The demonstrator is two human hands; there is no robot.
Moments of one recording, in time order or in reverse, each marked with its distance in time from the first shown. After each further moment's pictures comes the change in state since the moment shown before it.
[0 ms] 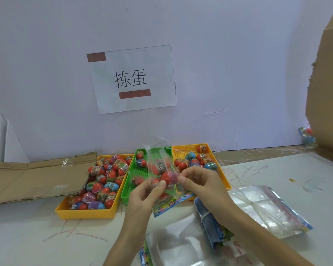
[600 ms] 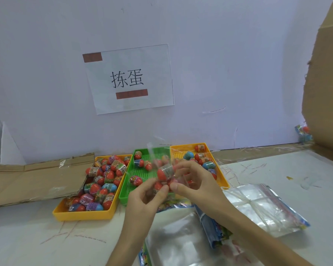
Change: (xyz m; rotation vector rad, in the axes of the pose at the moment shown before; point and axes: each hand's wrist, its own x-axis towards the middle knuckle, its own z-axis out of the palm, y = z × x) left_hand -0.003 0.000 0.004 0.151 0.022 0.128; right_hand -0.004 0.000 0.001 -0.119 -0.052 -0.078
